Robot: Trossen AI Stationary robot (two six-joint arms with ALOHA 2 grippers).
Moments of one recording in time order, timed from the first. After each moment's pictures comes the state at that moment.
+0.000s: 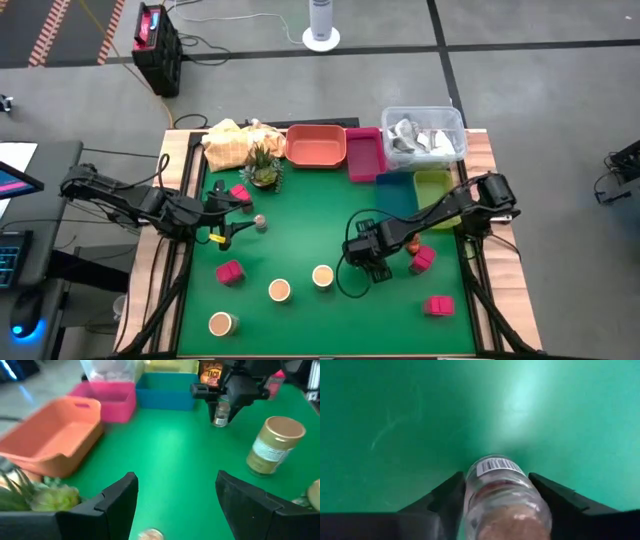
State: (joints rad) left arm -0.31 0.59 0.56 -0.40 -0.52 -0.20; right arm 0.26 1.81 1.13 -0.72 0.07 -0.02
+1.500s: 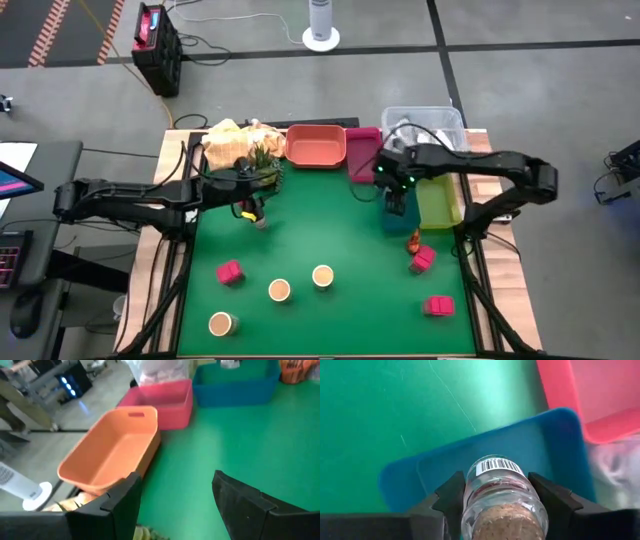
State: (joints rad) left arm 0.17 0.92 0.51 0.05 -0.32 0.19; right arm -0.30 1.40 1.04 -0.96 0.06 -0.06
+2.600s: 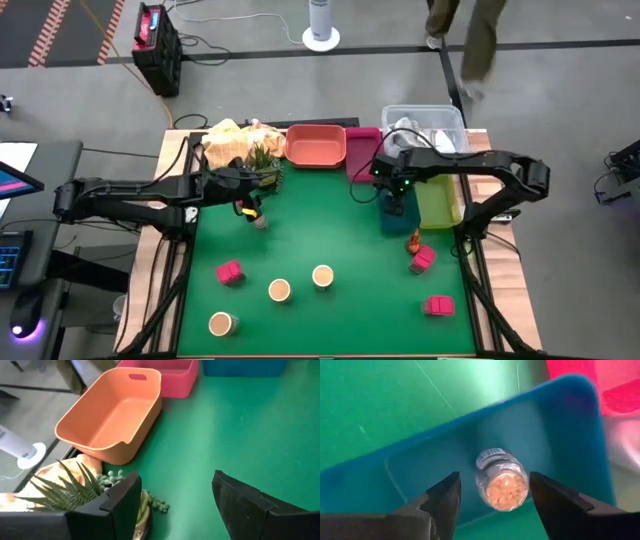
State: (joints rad) left arm 0.17 0.92 0.63 -0.27 -0.34 0.04; right arm -0.35 1.47 0.98 -0.94 0.10 -0.06
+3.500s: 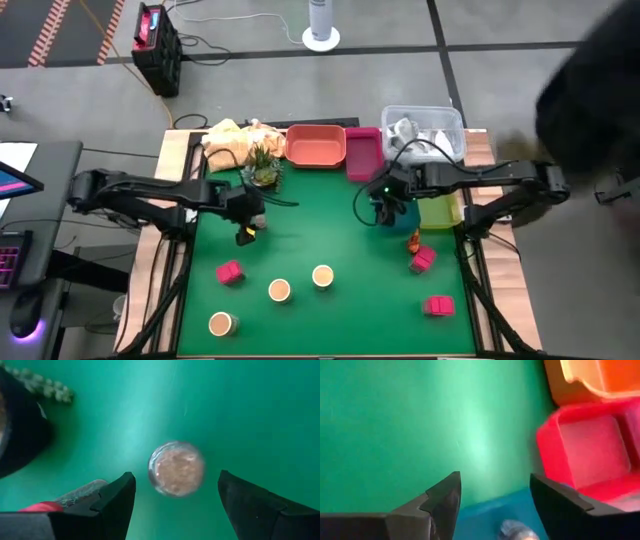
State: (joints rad) left arm 0.09 1.17 0.67 -0.61 -0.08 -0.10; right arm -0.08 1.32 0.99 -0.69 0.22 0.00
